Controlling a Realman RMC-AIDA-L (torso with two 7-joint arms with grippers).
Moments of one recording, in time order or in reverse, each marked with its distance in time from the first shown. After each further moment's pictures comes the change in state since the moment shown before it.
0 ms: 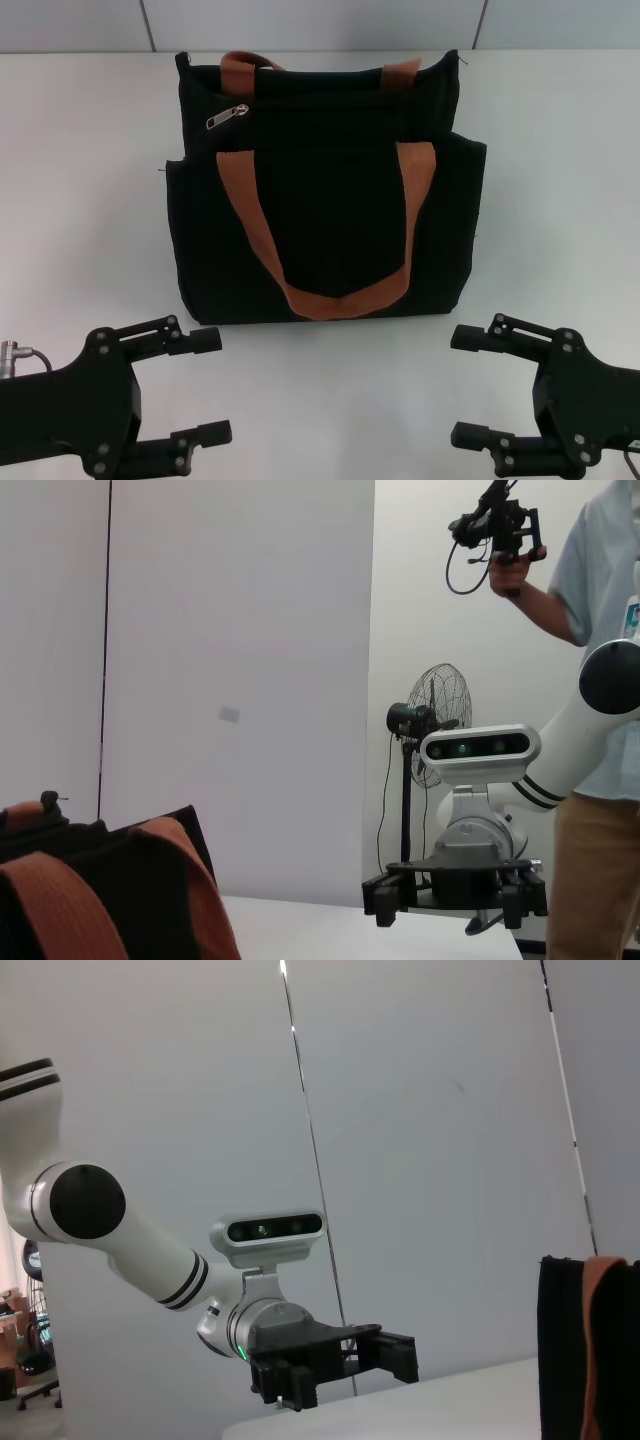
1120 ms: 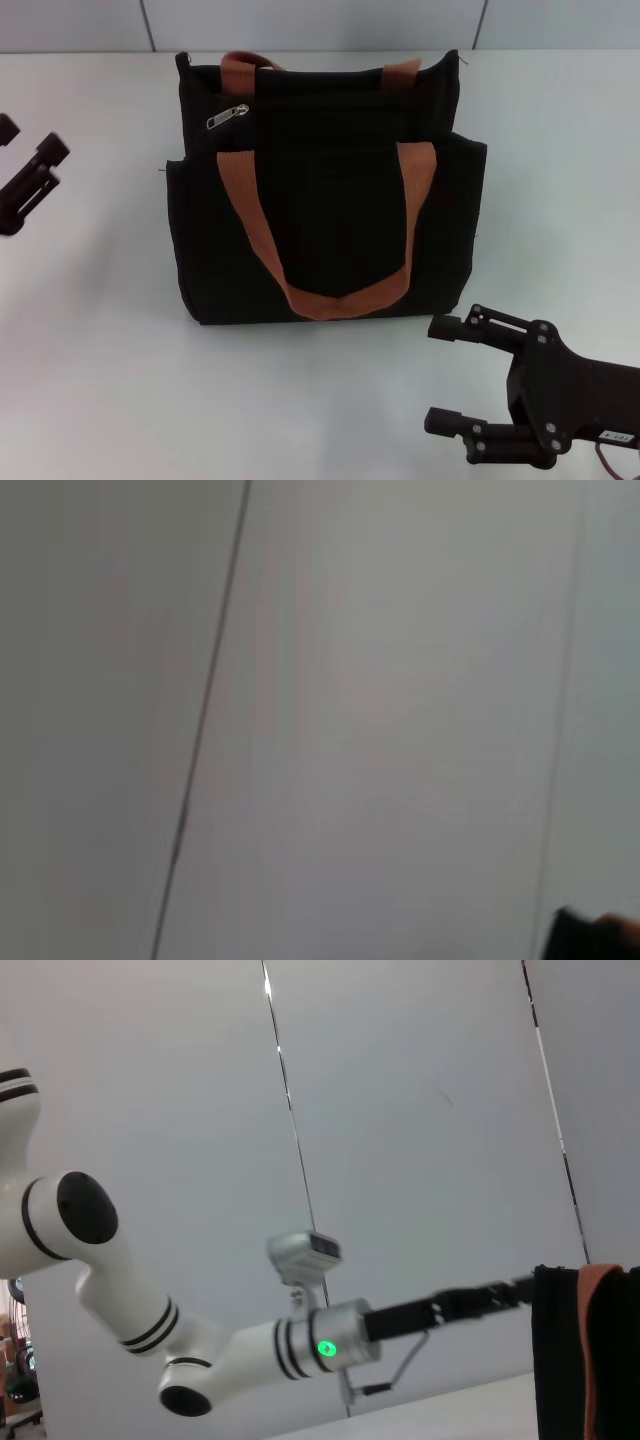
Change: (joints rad) left arm -0.036 -0.044 -0.502 -0.146 -0.208 -0.382 -0.072; right arm 0.037 0.004 0.008 0.096 0.009 0.047 -0.038
